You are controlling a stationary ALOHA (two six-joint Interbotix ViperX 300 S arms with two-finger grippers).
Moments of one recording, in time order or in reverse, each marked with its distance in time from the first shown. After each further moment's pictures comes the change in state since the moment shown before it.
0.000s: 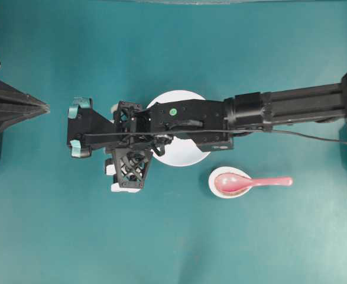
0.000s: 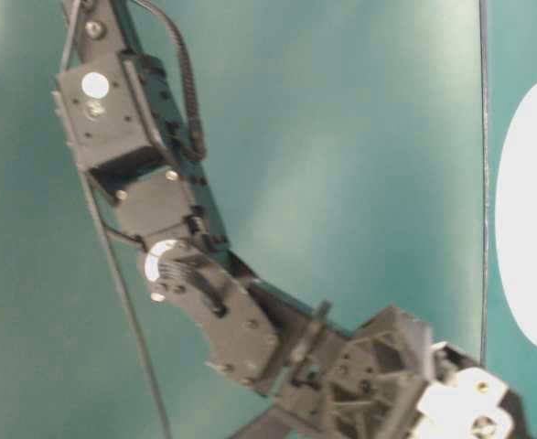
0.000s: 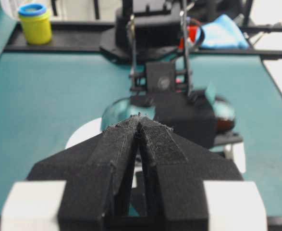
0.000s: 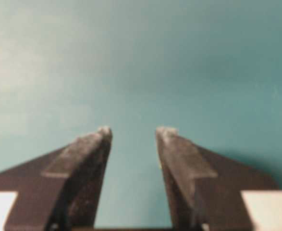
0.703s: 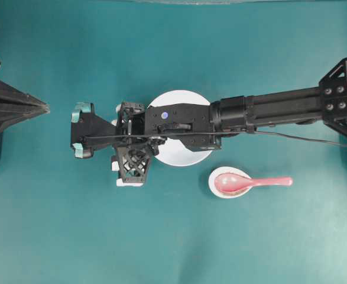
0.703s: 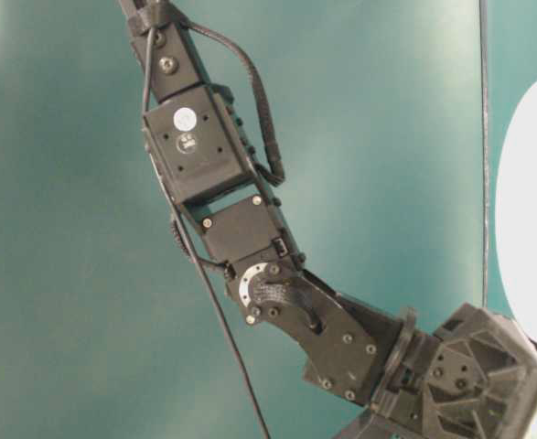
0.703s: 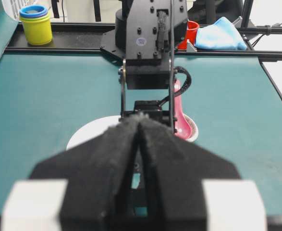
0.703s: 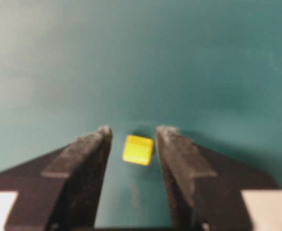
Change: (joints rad) left arm 0.000 0.000 0.000 -0.002 0.000 0.000; right arm -0.017 0.078 -0.012 -0.075 0.009 0.003
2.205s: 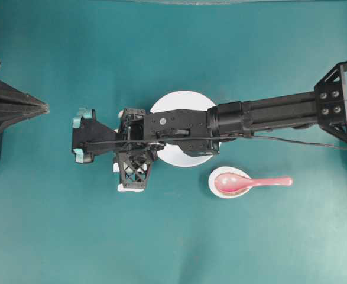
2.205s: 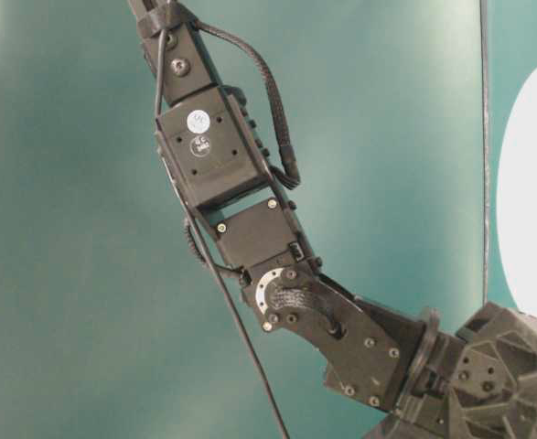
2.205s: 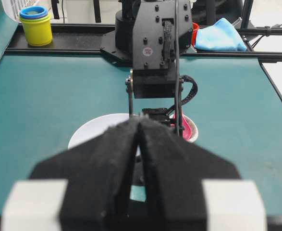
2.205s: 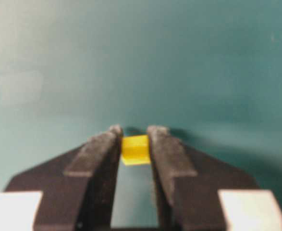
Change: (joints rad) left arm 0.000 -0.002 0.000 0.002 -0.002 0.000; right arm 0.018 0.020 -0.005 0.026 0.021 0.023
